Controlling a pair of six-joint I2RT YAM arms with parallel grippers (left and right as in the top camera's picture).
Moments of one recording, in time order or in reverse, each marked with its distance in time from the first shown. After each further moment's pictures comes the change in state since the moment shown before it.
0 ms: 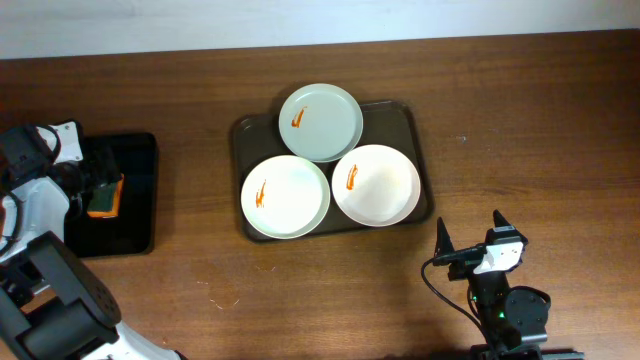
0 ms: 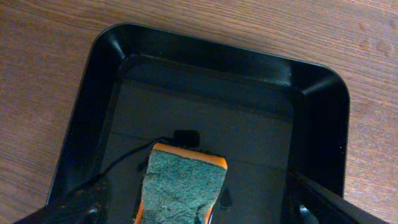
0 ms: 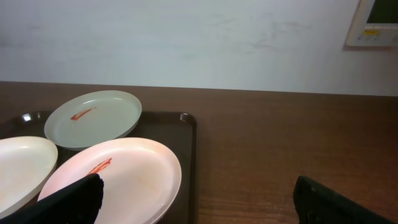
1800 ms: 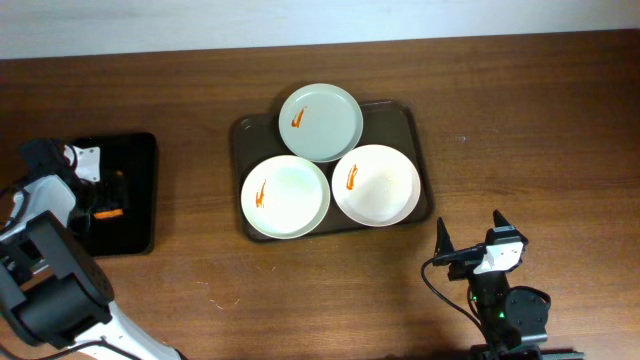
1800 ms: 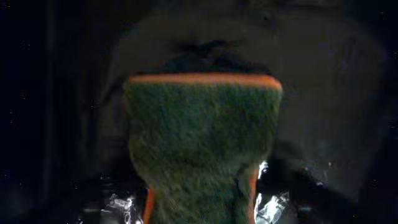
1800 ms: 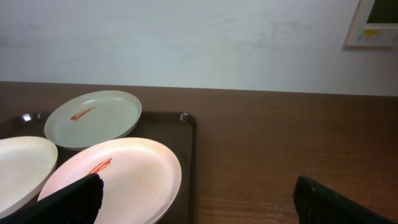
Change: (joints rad) left arm 0.000 0.127 0.010 -0.108 -0.118 0.153; right arm 0.000 0.000 0.000 0.000 0.000 0.000
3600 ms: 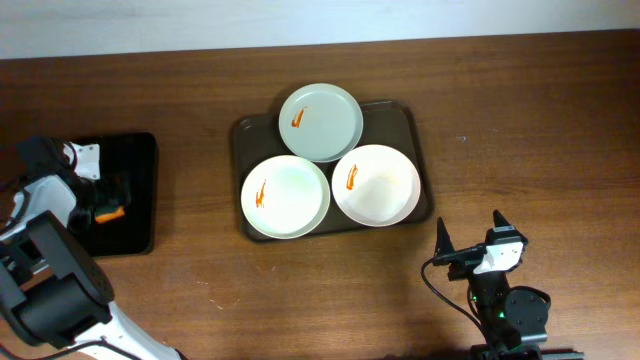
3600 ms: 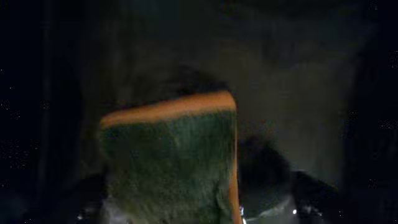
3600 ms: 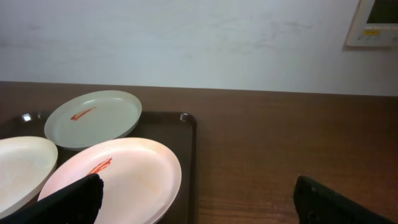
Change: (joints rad) left arm -0.001 0.000 -0.003 0.009 0.031 0.000; right arm 0.000 0.000 0.000 0.000 0.000 0.000
